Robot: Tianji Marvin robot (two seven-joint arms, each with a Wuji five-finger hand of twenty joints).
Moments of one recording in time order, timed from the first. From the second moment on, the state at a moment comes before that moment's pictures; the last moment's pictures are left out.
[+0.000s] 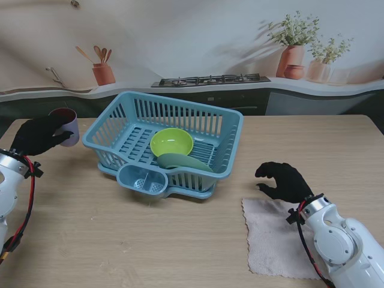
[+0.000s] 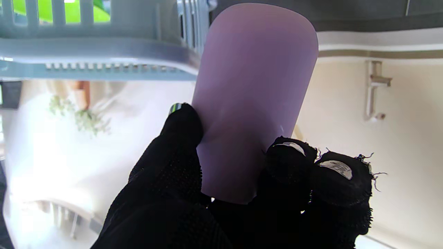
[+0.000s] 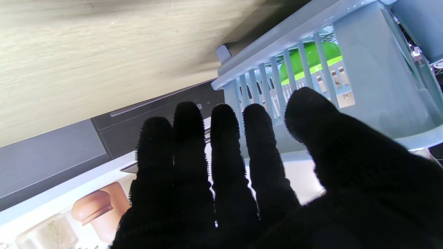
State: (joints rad) left arm 1.49 -1.05 -1.76 -1.42 1.02 -0.60 0.17; right arm -1.75 -1.09 1.51 -1.57 -0.74 -0.45 -0.11; left_hand 1.16 -0.32 0.18 -0.08 0.71 0.34 0.99 0.76 0.80 0.42 1.03 0.65 0.94 0.53 1.36 1.02 0.67 0.66 1.52 1.03; right_hand 0.60 -0.52 0.90 -0.20 0.52 0.12 1.03 0.28 0.62 0.16 0.90 0.44 0.55 0.15 0.88 0.51 0.30 0.11 1.30 0.57
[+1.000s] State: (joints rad) left arm 1.32 -1.02 -1.58 -1.60 0.70 -0.53 -0.24; right arm -1.76 -1.09 1.51 -1.57 -0.74 -0.45 -0.12; left_hand 1.16 -0.32 0.18 -0.08 0.71 0.34 0.99 0.76 0.81 0.42 1.04 0.65 0.95 0.52 1.36 1.02 0.67 0.66 1.52 1.03; right_hand 0.59 -0.52 0.90 -0.20 0.52 0.12 1.03 0.28 0.62 0.16 0.90 0.44 0.55 0.15 0.88 0.51 0.30 0.11 1.30 0.57
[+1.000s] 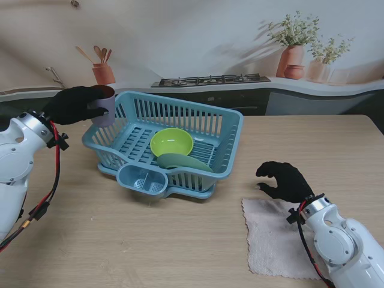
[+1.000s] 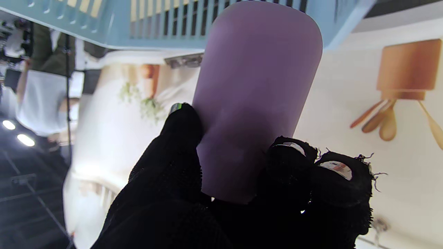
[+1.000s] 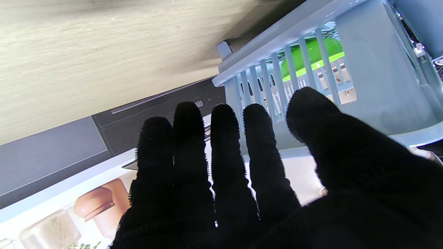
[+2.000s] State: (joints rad) left arm 1.15 -1.03 -1.28 -1.52 0.66 -0.35 -0.31; right arm -1.76 -1.09 1.52 -1.56 -0.74 -0.45 -0.14; left_hand 1.16 -0.32 0.18 -0.08 0.71 0.34 0.99 0.76 0.81 0.42 1.04 0.65 0.95 0.52 1.36 1.02 0.67 0.66 1.52 1.03; right_hand 0.59 -0.52 0.90 -0.20 0.52 0.12 1.03 0.28 0.62 0.16 0.90 0.44 0.55 0.15 0.88 0.51 0.30 0.11 1.30 0.57
